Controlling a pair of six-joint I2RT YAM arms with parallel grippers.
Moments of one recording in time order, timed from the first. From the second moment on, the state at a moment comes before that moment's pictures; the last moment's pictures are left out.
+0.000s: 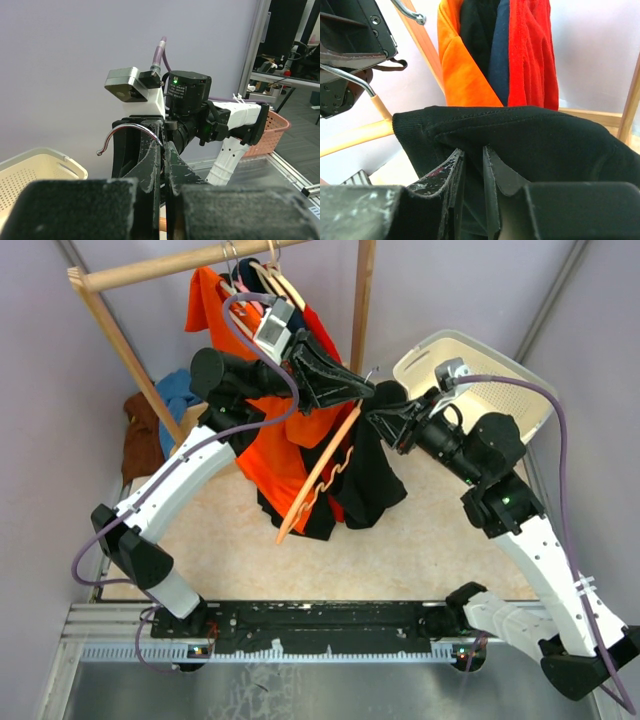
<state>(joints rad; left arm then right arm) -0.68 1.63 1.75 0.65 0.99 -0.71 0.52 0.93 1.17 -0.09 -0.30 0.29</state>
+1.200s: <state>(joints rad) -0.68 1.44 1.67 0.58 1.04 -0.71 0.52 0.93 1.14 -0.14 0.29 0.20</state>
